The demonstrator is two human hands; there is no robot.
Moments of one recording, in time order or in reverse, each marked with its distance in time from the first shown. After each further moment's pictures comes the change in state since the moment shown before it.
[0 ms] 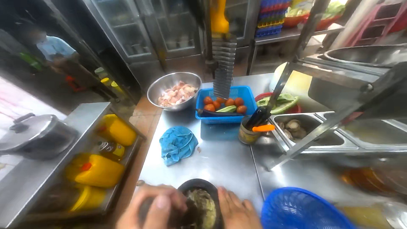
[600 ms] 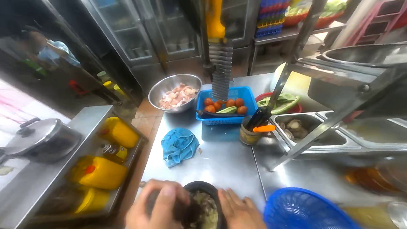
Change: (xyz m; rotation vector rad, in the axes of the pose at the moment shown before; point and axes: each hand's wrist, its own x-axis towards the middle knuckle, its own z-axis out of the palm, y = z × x) left_hand 0.007 0.000 0.012 0.029 0.078 -0.027; right_hand 0.003 0.007 -0.011 0.018 -0.057 -0.071
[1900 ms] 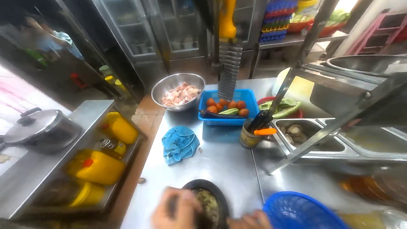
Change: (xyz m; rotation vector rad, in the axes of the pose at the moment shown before) left_hand -0.026 -0.010 0.011 0.109 0.084 0.021; right_hand -0.035 0.002 0.019 -0.152 0.440 -0.126
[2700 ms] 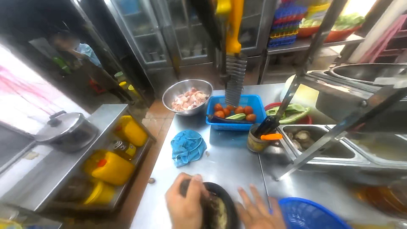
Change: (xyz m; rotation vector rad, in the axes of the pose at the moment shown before) left_hand 0.014 -0.011 0.012 -0.090 0.055 -0.065; right_hand 0.017 0.022 -0.023 0.015 -0.254 0.027
